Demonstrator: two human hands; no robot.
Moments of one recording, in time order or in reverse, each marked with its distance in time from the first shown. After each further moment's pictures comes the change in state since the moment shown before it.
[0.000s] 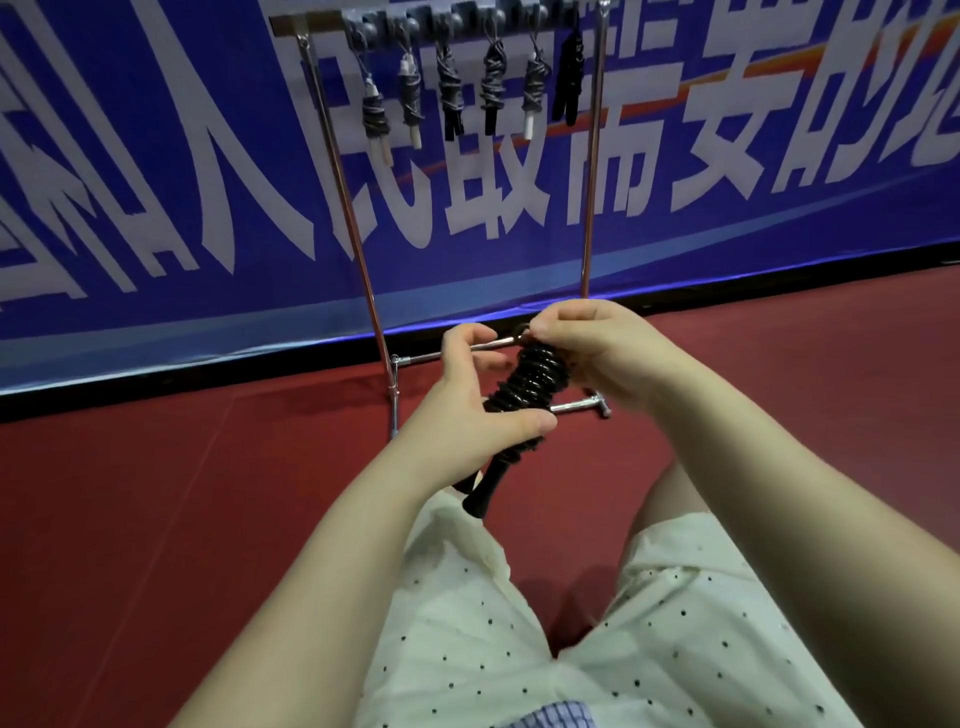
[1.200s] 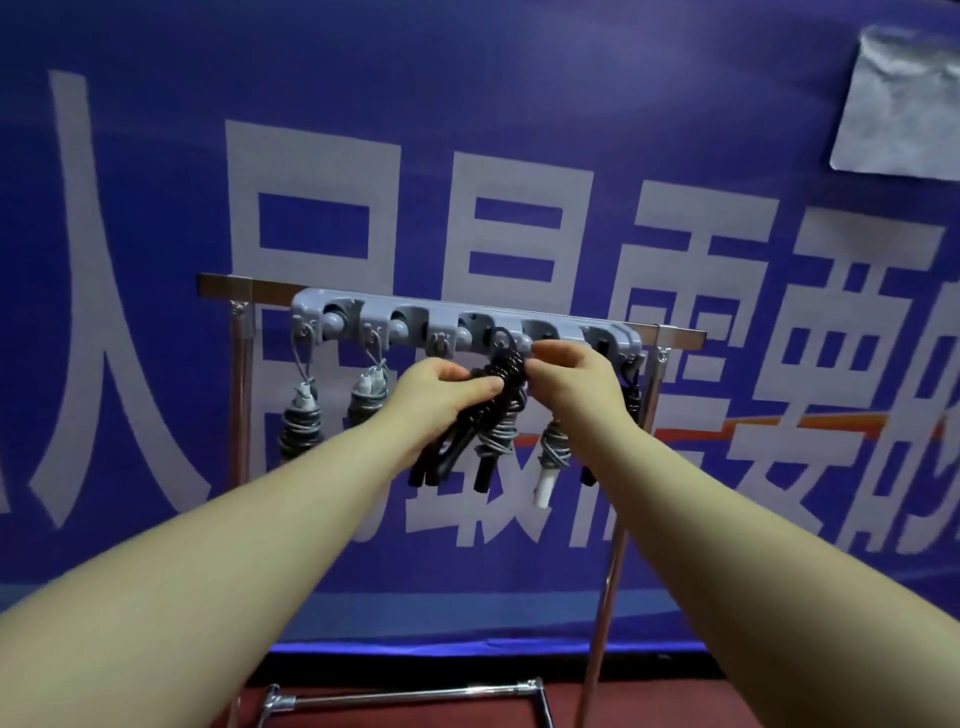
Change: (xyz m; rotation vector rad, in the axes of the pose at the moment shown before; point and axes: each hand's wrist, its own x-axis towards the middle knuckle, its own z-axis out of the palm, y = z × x) left_hand 0.584 0.047 -0.174 -0.131 0.357 0.068; right_hand 0.514 -0.157 -0.206 -0.210 0.509 -0.329
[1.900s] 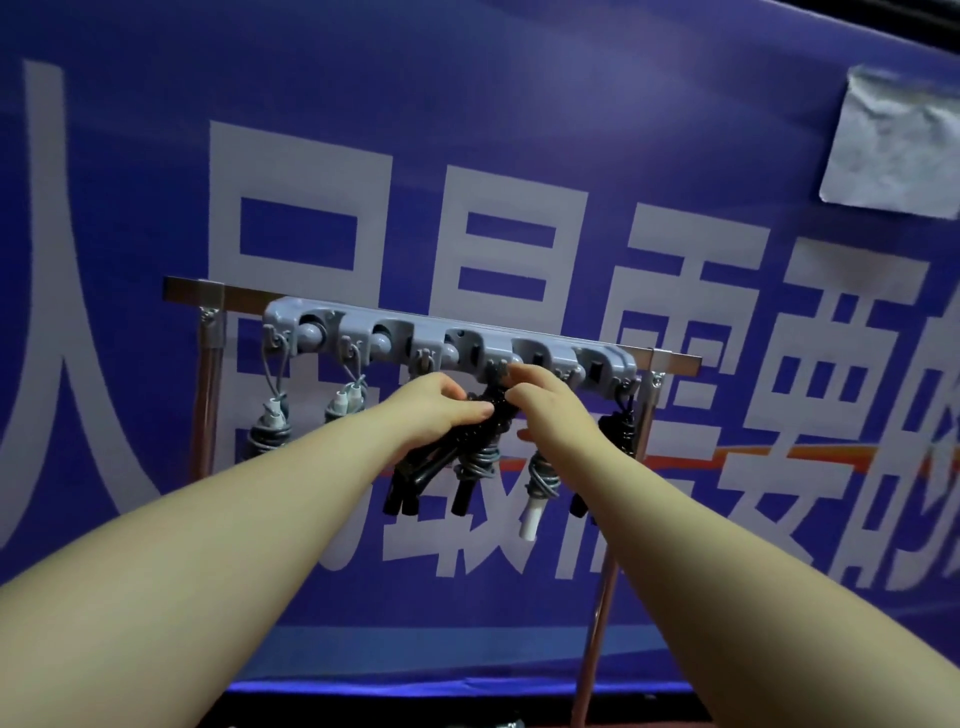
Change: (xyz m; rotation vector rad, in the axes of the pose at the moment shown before) left_hand 0.052 -0.019 0.004 0.342 -0.114 -0.016; right_hand 0.024 0.018 0.004 -0.234 -0.235 -0.008
